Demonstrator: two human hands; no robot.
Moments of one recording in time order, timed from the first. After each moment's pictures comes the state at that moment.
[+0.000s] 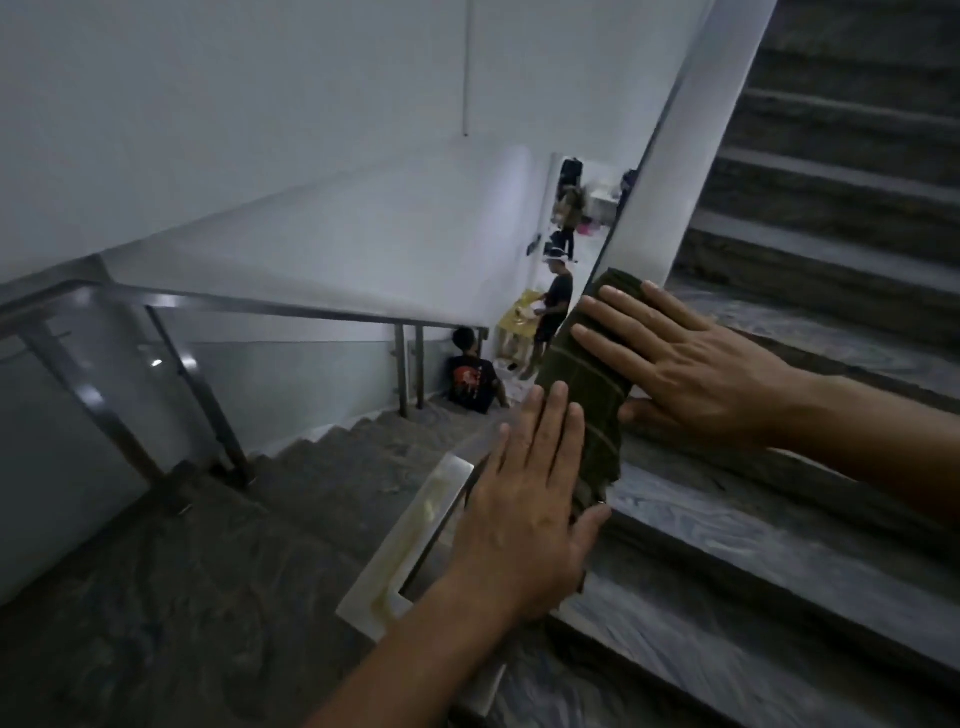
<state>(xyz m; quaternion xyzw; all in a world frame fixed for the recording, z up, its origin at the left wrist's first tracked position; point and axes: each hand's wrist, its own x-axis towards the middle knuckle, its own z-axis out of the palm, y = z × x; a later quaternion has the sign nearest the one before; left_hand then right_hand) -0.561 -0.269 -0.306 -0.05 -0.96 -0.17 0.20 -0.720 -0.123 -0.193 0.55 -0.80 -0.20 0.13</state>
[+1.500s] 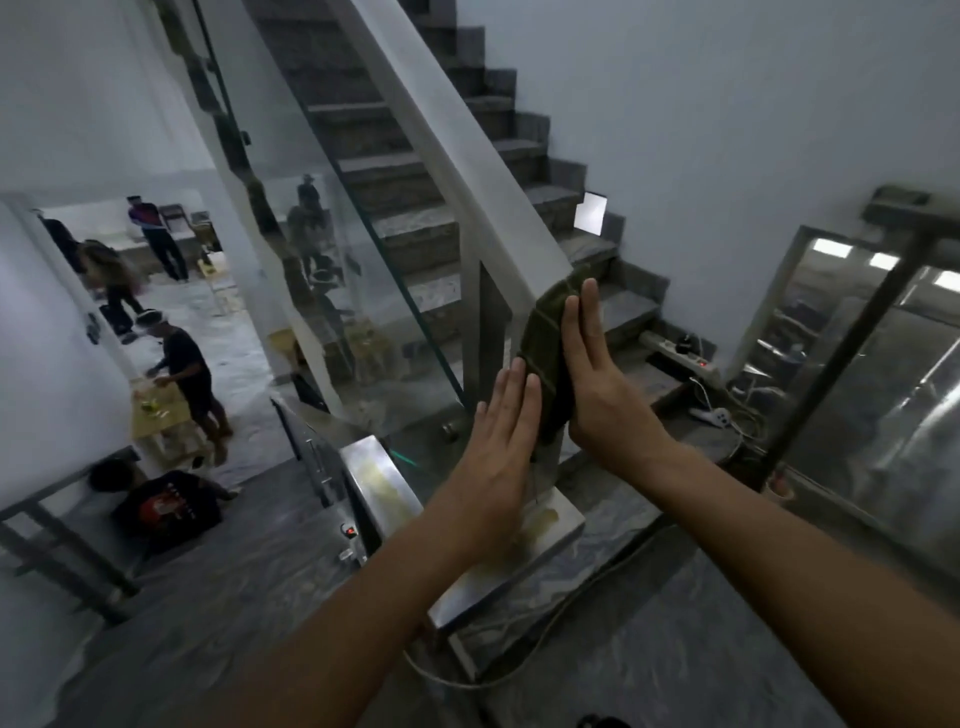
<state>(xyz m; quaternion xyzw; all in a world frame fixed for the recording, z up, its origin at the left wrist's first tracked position) -0.550 -0.431 -0.435 -0.58 -0.76 -0.28 0.02 -0.488 -0.271 -0.404 0.01 -0.94 0.14 0.31</state>
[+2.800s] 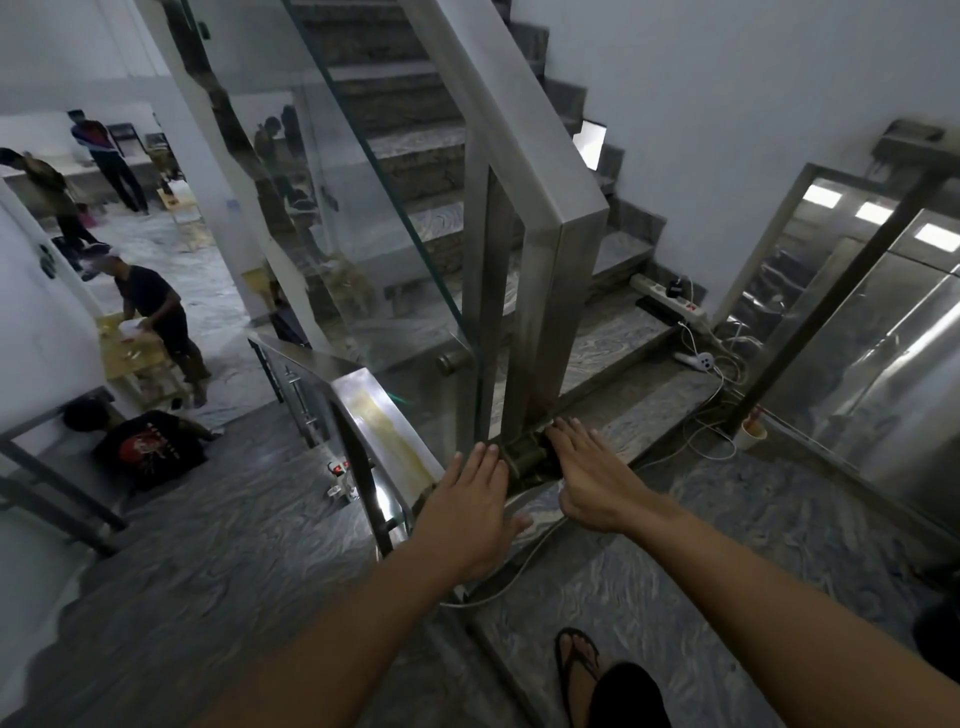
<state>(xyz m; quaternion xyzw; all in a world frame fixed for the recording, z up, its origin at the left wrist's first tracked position) -0.539 -0.462 -0.549 -0.53 -0.84 -0.01 -0.10 -0.450 -0.292 -0.545 -0.18 -0.98 0.11 -0.06</state>
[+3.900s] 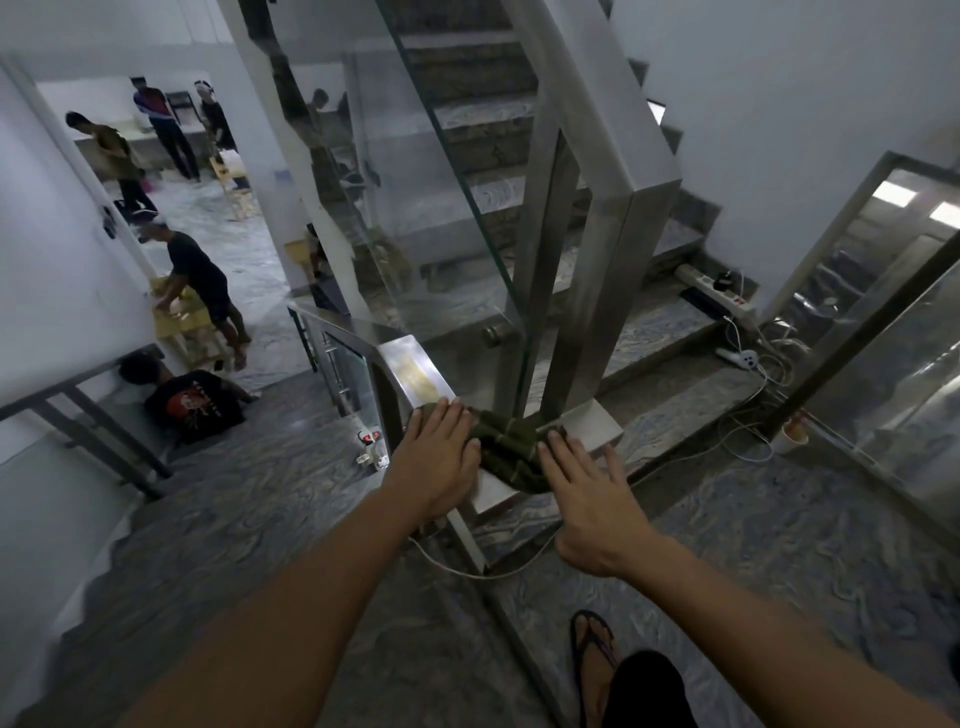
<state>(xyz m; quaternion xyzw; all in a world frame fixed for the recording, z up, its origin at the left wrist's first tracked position) -0.591 -0.510 -0.559 -0.43 -0.89 -0.09 -0.10 -0.435 -0.361 -0.552 -0.11 -0.99 0.04 -0.10</state>
